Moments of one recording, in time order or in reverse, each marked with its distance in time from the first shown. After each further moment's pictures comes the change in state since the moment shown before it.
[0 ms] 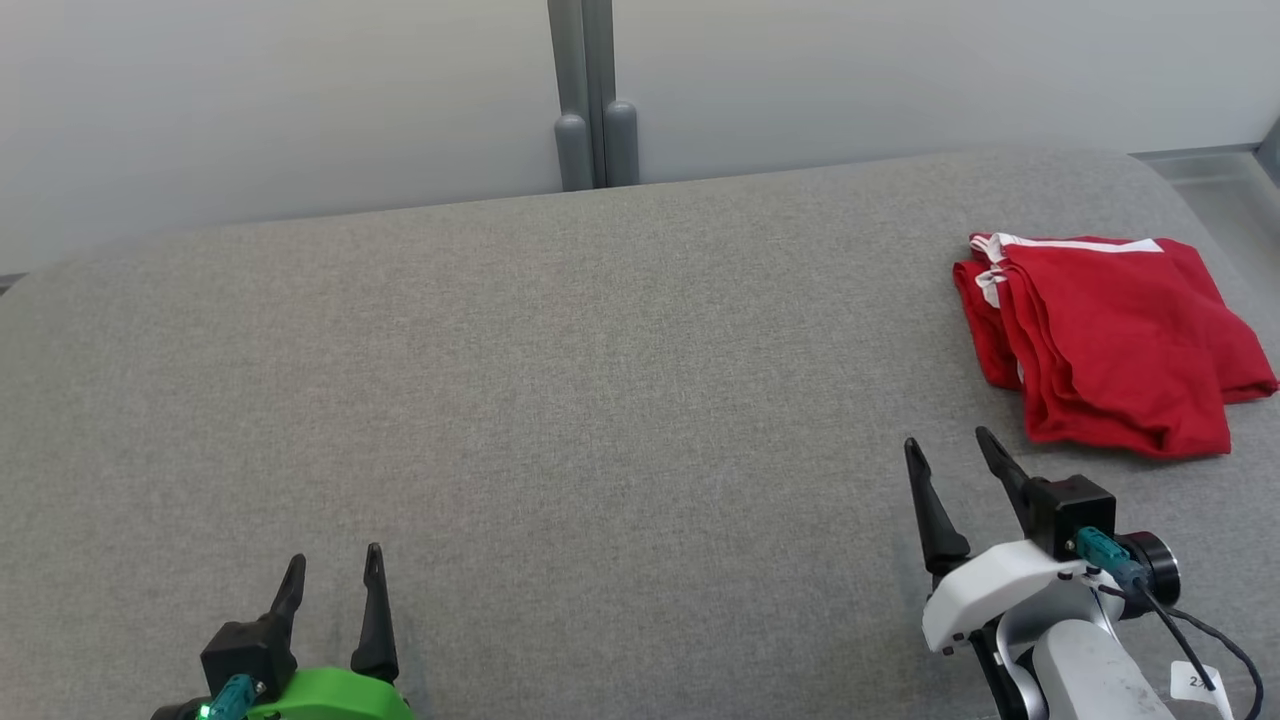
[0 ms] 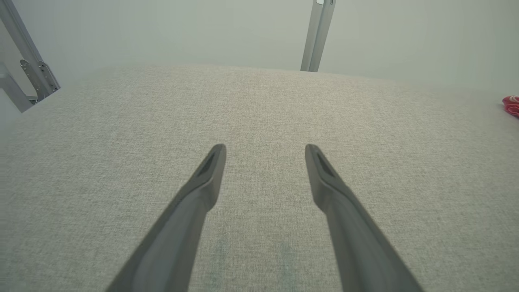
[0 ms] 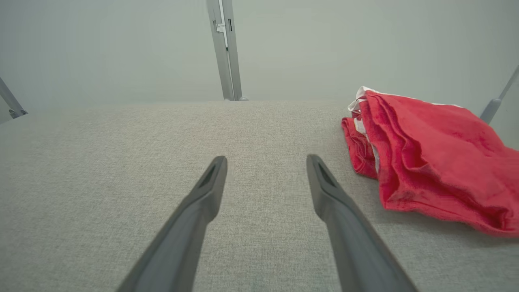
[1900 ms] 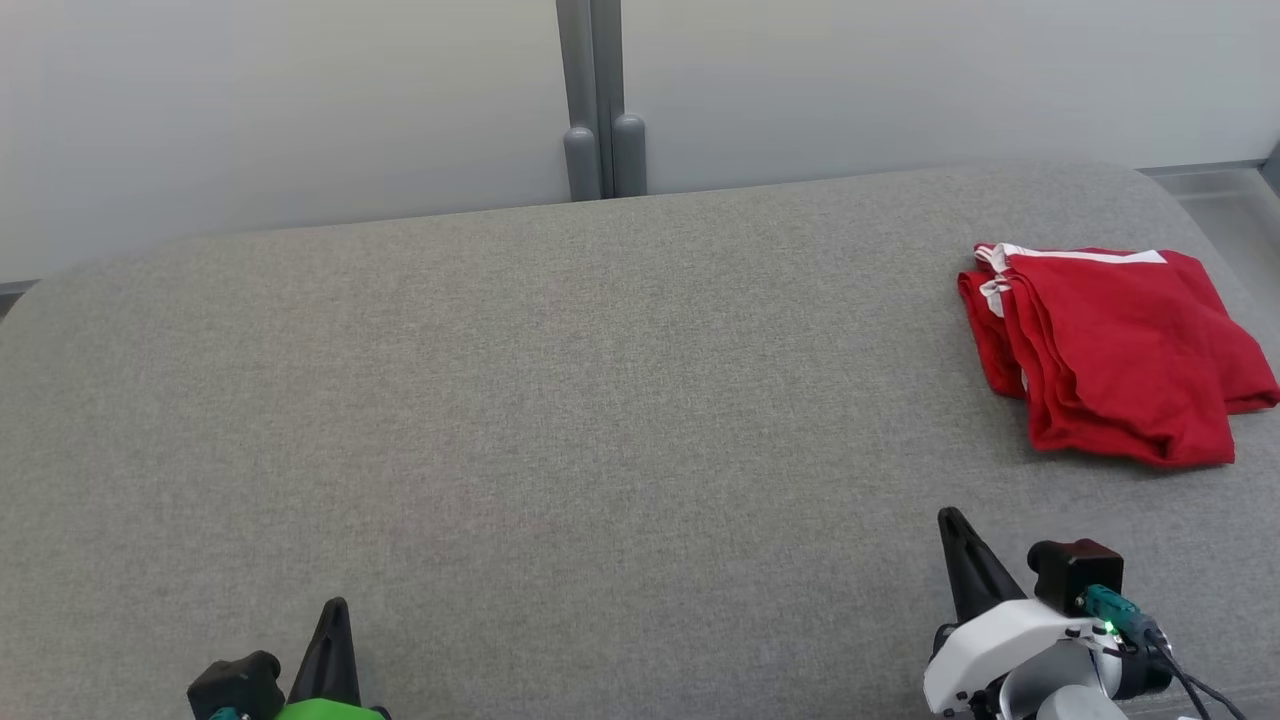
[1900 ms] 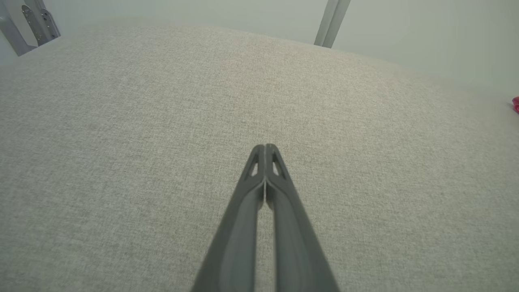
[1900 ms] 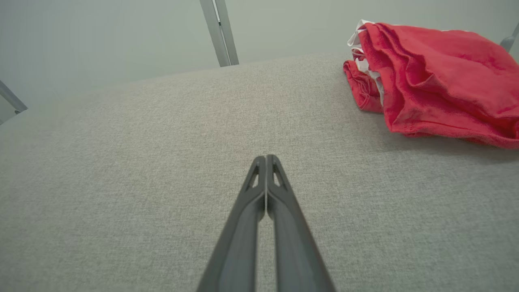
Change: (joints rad) left arm 0.041 -0.009 0.016 0.045 -0.100 -0.008 0.033; right arm 0.099 0.020 -0.011 0.005 0.095 0.000 0.035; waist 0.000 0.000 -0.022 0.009
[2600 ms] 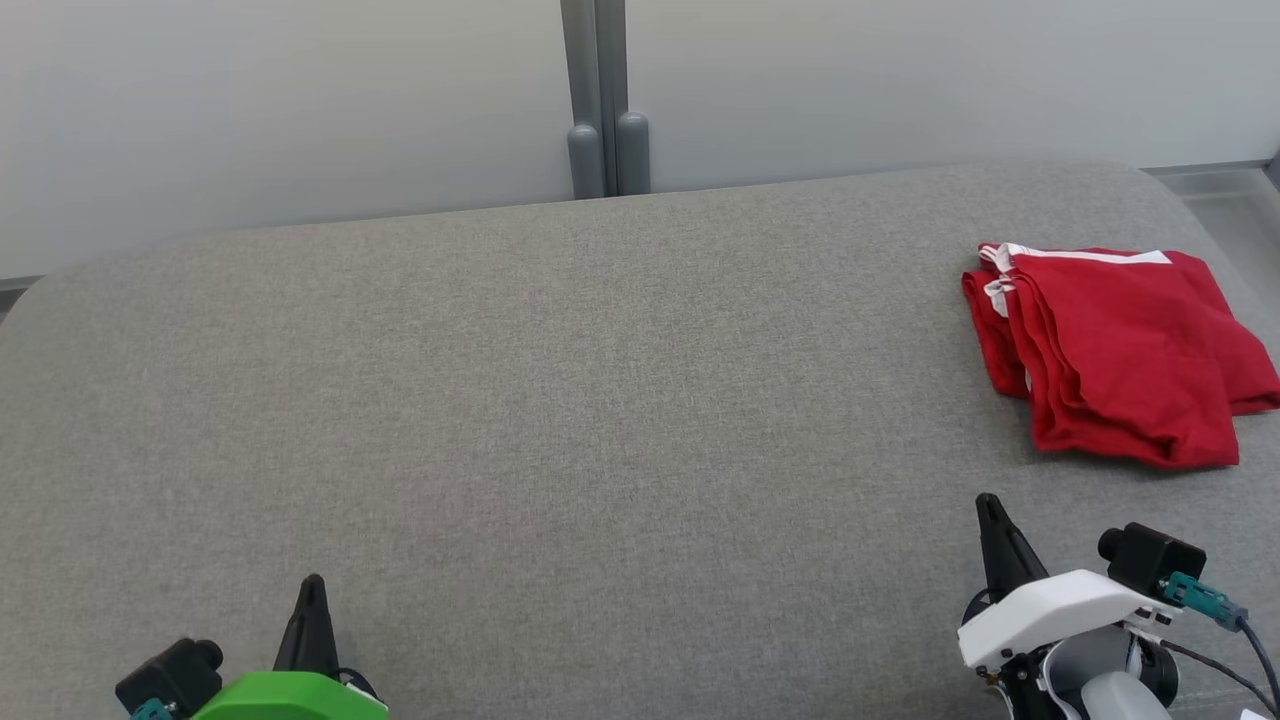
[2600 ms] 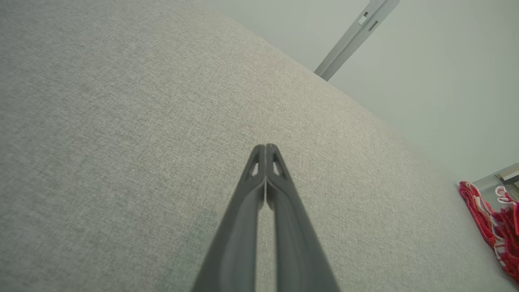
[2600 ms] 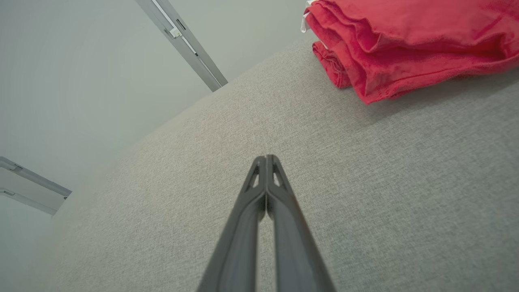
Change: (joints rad) left arm -0.016 0.000 0.024 -0.057 -0.337 -0.020 0.081; right arm 0.000 0.000 -0.051 -0.055 0.360 0.000 0.090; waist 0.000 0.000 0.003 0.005
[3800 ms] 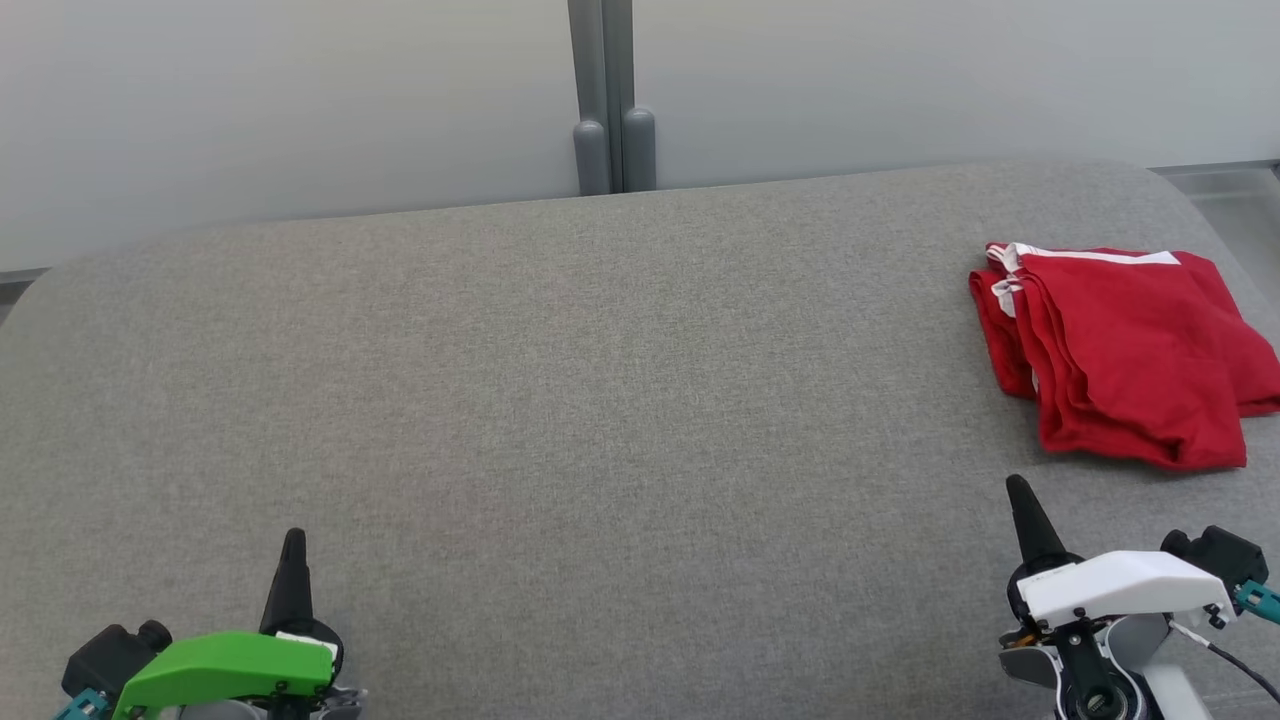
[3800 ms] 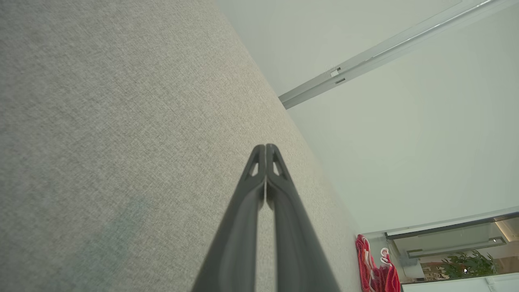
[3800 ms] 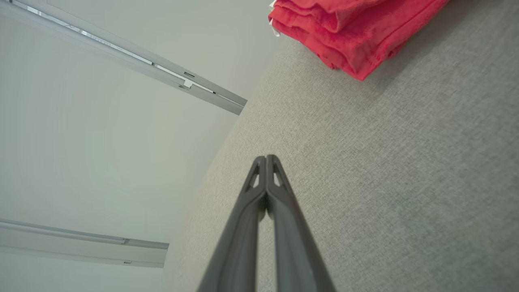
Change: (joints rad) left arm -0.046 0.002 0.040 -0.072 -0.447 -0.024 0.118; right arm -0.002 -0.001 -0.070 -0.072 0.481 -0.001 0.122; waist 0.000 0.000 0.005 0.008
